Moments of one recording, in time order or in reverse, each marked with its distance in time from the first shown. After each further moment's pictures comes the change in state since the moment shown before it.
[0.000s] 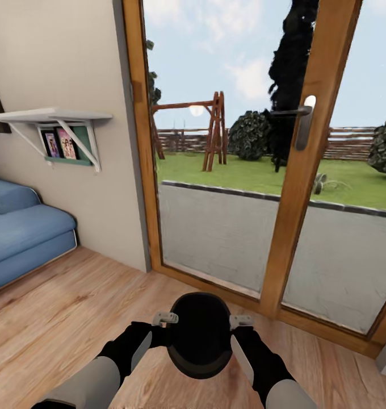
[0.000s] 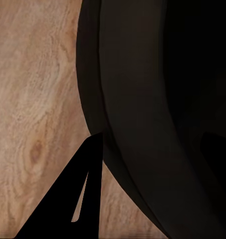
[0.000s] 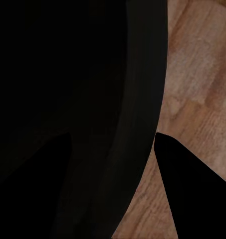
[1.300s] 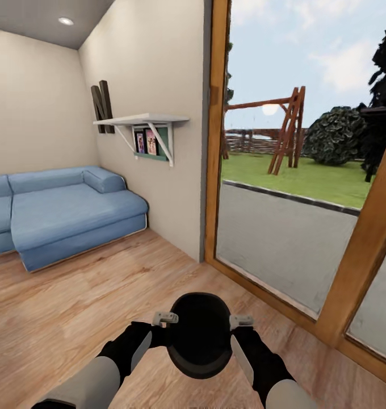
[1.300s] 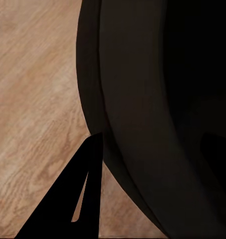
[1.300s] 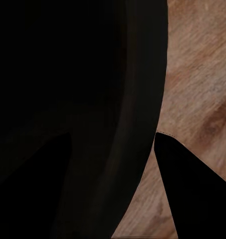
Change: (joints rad) left arm 0.000 0.000 0.001 0.000 -0.001 0.000 -0.001; right arm 0.000 0.001 -0.001 0.000 0.001 0.000 0.000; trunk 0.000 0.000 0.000
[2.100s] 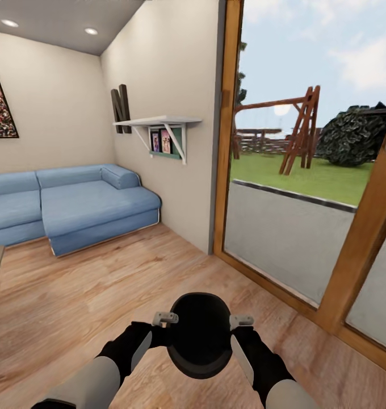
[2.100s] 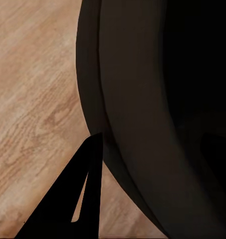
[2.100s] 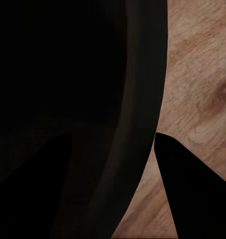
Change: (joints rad) left arm 0.000 -0.001 0.001 0.001 -0.001 0.000 0.000; right arm 0.000 0.000 -0.002 -0.001 0.002 0.001 0.001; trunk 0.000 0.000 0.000
